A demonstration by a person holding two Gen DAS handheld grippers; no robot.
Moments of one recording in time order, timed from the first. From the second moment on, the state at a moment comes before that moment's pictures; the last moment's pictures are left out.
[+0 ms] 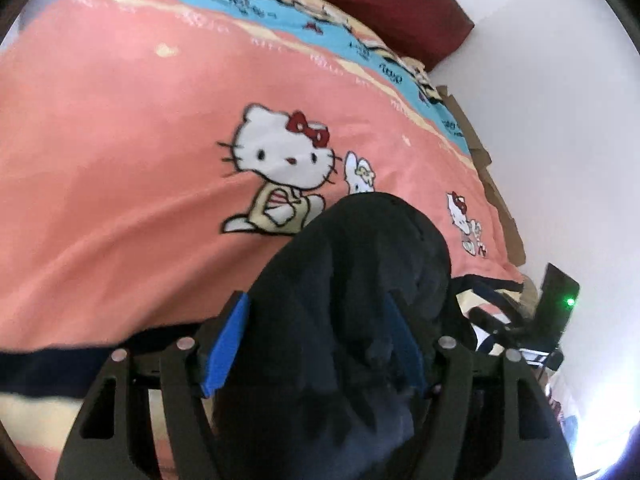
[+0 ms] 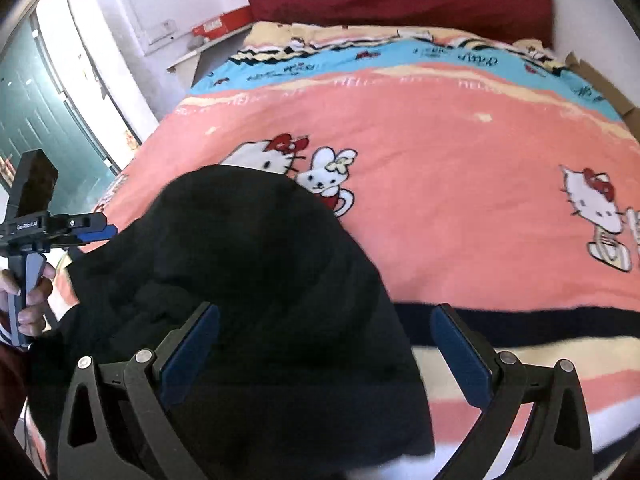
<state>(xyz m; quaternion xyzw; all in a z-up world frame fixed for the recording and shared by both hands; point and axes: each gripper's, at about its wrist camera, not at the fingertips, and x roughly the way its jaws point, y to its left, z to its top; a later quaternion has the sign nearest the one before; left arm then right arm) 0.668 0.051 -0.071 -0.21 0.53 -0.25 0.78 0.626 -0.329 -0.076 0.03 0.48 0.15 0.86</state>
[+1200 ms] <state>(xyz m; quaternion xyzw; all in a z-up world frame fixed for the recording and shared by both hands) 0.431 0.069 -0.004 -0.09 0.47 -0.29 0.83 0.392 -0.289 -0.002 -0.06 0.38 0.24 0.89</state>
